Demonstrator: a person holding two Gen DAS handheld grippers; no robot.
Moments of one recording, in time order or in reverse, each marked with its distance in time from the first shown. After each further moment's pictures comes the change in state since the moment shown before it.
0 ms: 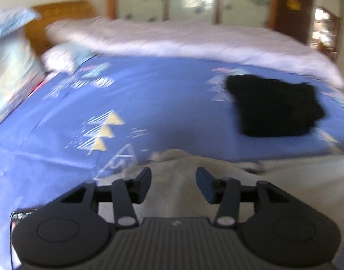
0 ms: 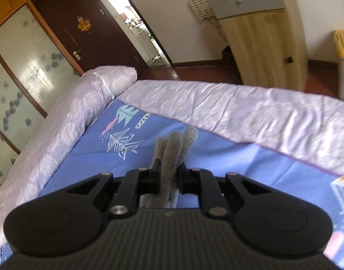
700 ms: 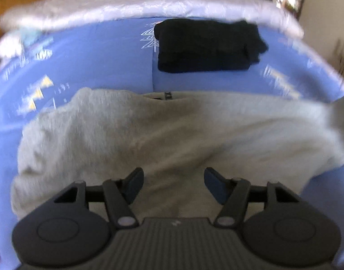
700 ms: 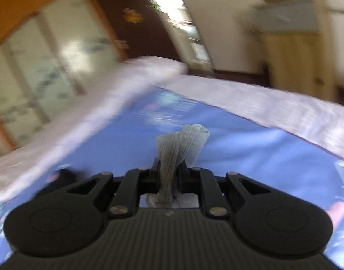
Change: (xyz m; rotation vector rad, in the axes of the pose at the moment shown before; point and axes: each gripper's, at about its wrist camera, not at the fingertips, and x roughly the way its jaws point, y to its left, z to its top) left arm 0.018 -0.087 -0.047 0.065 0.214 -0.174; right arm -0.072 0.064 -0.095 -0.265 -0.030 0.270
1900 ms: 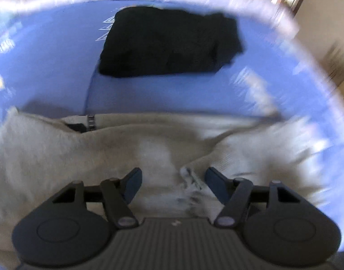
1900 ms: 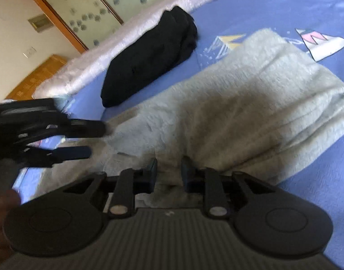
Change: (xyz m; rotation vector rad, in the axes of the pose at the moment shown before) left arm 0.071 -0.083 0.061 0.017 0.138 0.010; right arm 0.010 0.100 -0.199 -0.051 0.468 0.341
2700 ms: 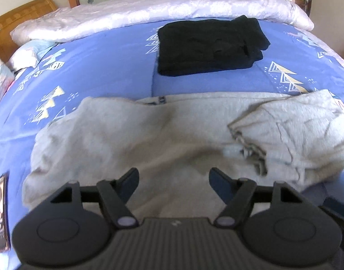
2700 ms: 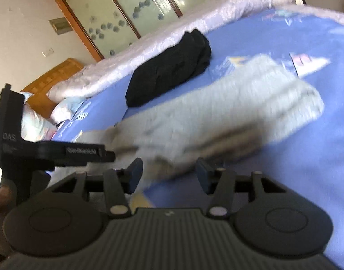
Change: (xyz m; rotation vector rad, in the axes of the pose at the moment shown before) left arm -0.061 0.031 -0.077 0.035 -0.142 0.166; right arm -0.069 0.015 -0.041 -0.069 -0.048 0.016
